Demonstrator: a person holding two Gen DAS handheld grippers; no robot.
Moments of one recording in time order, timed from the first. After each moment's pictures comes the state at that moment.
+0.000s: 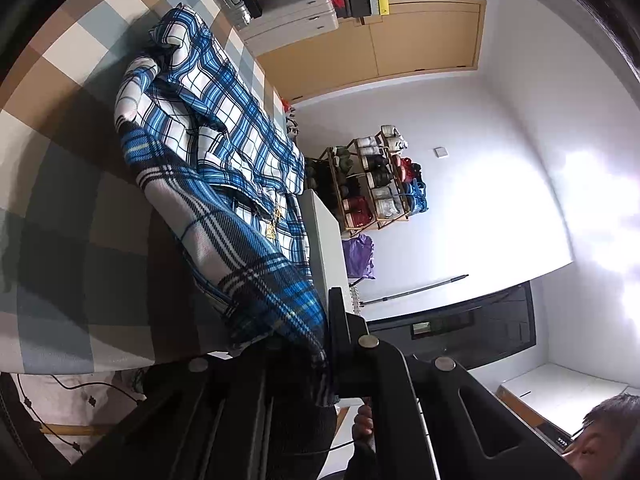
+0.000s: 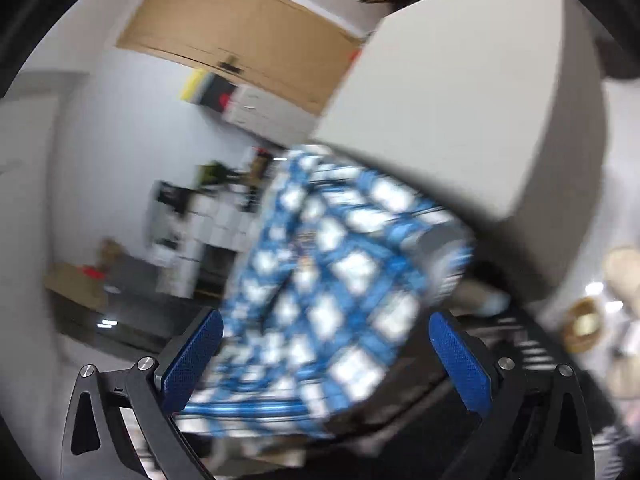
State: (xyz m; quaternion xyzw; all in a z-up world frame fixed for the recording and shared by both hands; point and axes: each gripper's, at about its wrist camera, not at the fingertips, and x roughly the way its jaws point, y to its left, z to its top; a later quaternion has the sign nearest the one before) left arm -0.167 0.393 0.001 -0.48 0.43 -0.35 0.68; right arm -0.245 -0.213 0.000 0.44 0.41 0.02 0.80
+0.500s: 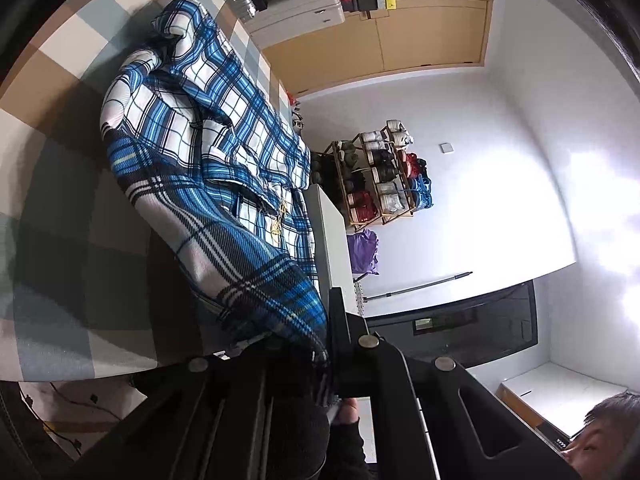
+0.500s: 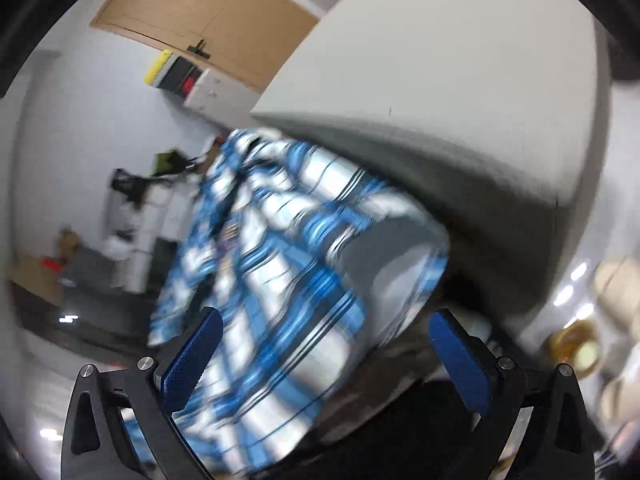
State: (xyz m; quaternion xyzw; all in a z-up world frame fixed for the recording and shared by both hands) left arm -0.161 0.391 -0.007 -0.47 0.45 -0.35 0.68; right arm -0.220 -0.208 -0.081 0.43 0.42 -0.04 0.80
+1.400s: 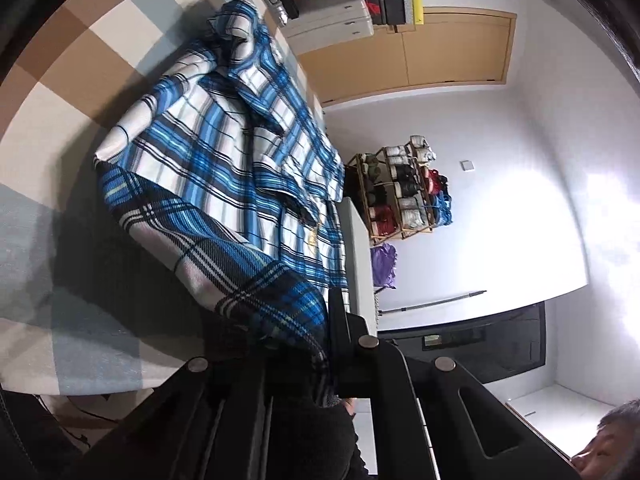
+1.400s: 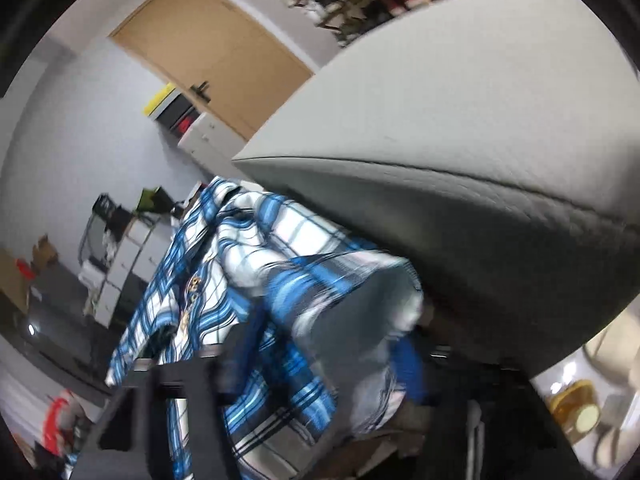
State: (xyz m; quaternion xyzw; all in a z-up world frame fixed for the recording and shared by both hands) left arm -0.168 0.415 -0.033 -0.49 0.46 -0.30 0.68; right arm -0.225 -0.212 -0.096 0.38 0.33 -0.08 0.86
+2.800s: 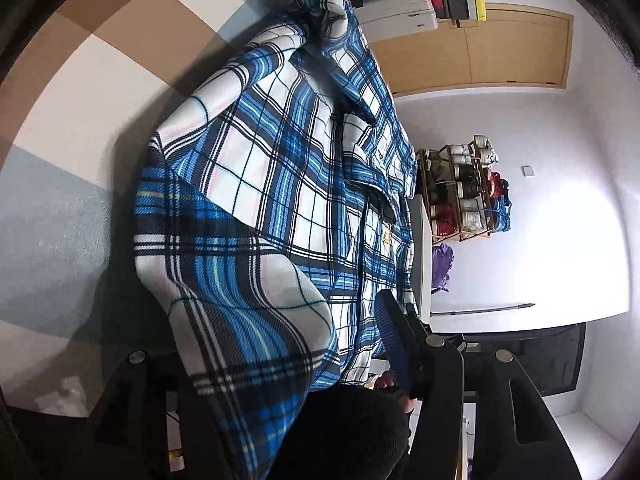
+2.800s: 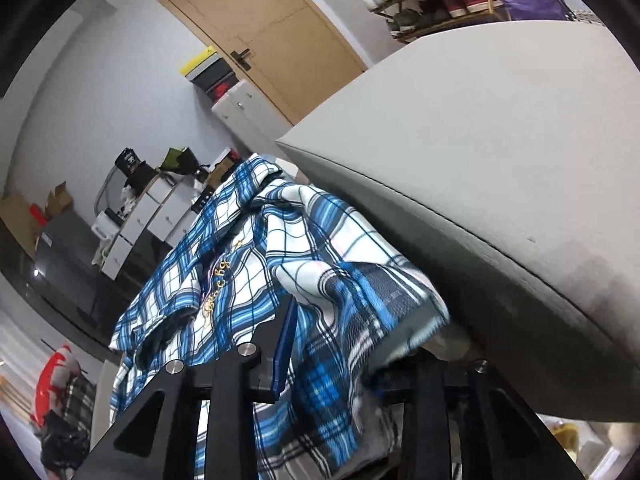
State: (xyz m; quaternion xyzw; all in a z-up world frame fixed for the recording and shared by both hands) left arm -0.164 0.421 -0.067 -0.46 0.53 -0.22 0.68; right arm -0.178 -0.199 -0.080 0.34 0.36 -0.01 0.87
